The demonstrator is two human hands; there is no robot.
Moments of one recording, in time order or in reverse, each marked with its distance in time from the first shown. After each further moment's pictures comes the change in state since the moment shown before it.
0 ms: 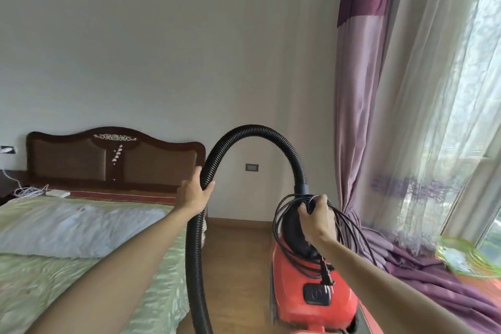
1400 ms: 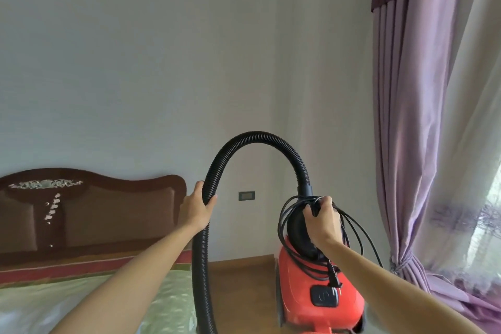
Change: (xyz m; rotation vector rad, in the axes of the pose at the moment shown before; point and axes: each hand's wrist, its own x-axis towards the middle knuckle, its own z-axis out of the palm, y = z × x) left_hand 0.389 -0.116 0.144 -0.100 -0.160 0.131; right_hand 0.293 -0.108 0.237 0.053 0.156 0.079
